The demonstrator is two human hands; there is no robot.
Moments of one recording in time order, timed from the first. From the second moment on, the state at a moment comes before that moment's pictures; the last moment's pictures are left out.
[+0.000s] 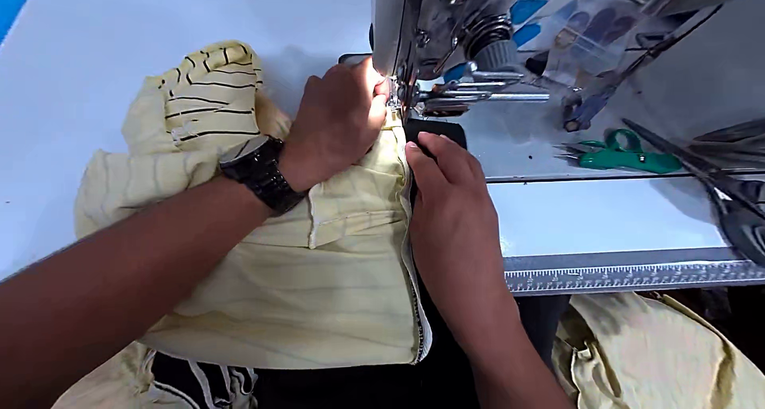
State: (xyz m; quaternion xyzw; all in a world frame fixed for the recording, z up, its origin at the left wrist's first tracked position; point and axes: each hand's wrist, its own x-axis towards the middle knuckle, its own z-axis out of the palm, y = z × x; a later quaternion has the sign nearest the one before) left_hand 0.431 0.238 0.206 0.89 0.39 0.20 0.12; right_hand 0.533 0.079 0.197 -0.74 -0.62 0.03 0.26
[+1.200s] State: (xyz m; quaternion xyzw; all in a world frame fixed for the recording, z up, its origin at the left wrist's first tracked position) left_hand 0.374 0.167 0.203 0.94 0.32 0.05 0.10; right_hand 0.539 0.019 0.177 -0.67 -0.69 -0.02 0.28
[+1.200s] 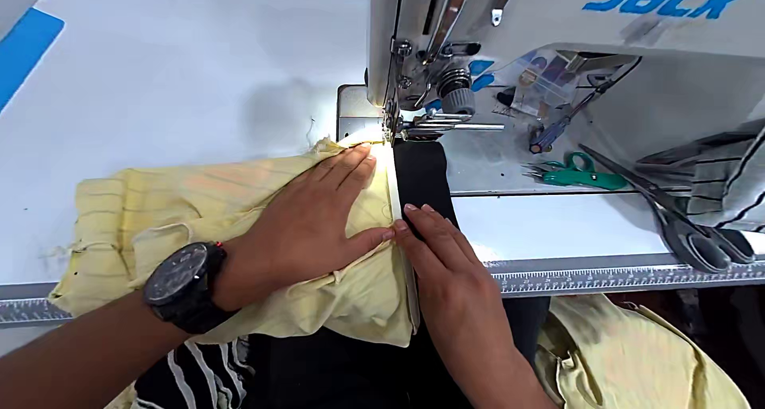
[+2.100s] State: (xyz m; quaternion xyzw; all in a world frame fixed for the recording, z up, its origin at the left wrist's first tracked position) left_hand 0.385 0.164 0.227 0.95 0.26 0.13 0.08; right_hand 0.652 0.122 0.206 -0.37 -0.91 0.13 0.15
